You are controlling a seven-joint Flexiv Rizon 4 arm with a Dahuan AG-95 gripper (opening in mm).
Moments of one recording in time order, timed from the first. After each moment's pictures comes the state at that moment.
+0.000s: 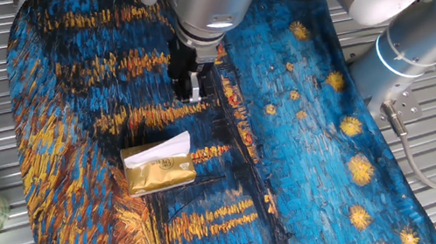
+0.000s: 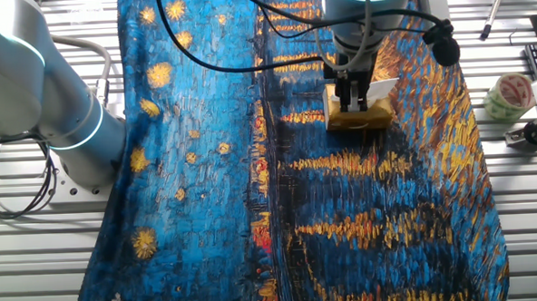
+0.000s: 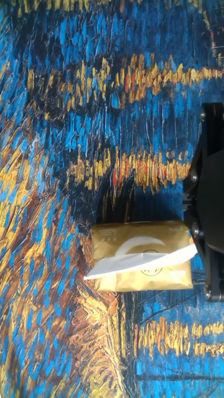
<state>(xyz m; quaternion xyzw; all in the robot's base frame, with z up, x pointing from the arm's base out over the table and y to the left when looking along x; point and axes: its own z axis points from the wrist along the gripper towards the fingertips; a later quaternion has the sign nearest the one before) 0.501 0.001 0.170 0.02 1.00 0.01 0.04</state>
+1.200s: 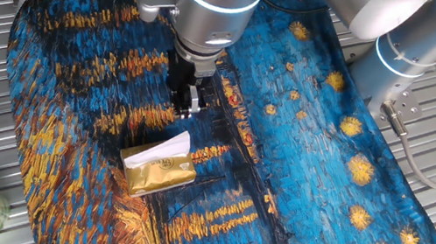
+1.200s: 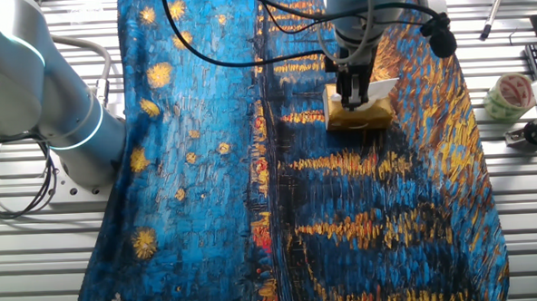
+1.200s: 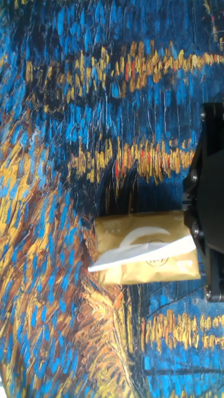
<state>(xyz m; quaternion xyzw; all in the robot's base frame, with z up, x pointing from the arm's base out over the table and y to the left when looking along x) 0.504 0.018 0.161 0.03 1.00 0.00 0.05</state>
